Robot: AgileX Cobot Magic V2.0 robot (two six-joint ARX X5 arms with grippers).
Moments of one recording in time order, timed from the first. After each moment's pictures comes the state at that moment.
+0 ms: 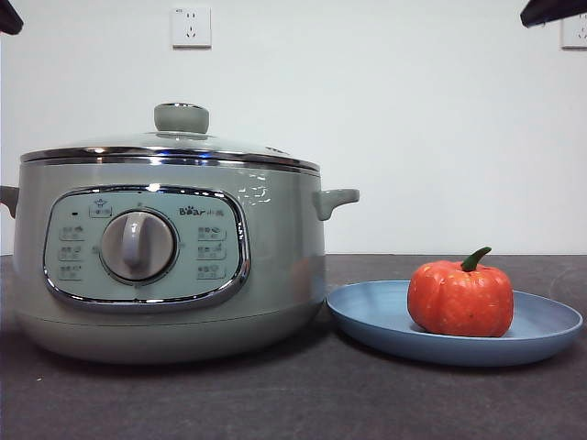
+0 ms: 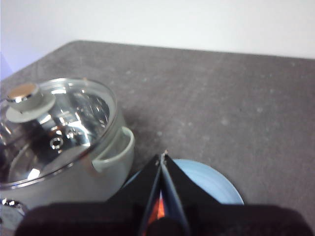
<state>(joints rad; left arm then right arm) -0.49 0.59 0.69 -0.50 -0.08 -0.05 0.47 0.62 0.64 -0.31 -0.02 0.07</state>
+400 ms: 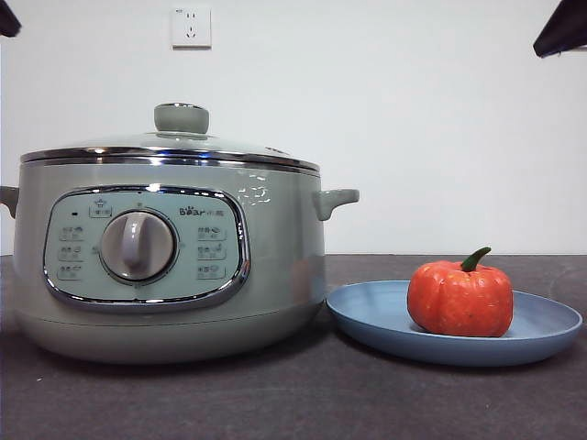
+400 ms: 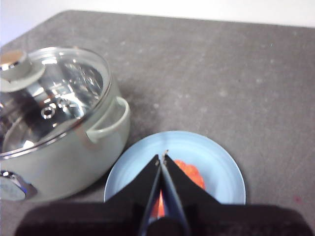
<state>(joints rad) -0.49 0.56 0.69 -0.53 -0.08 -0.05 0.47 0.62 0.64 -0.41 -0.02 0.07</state>
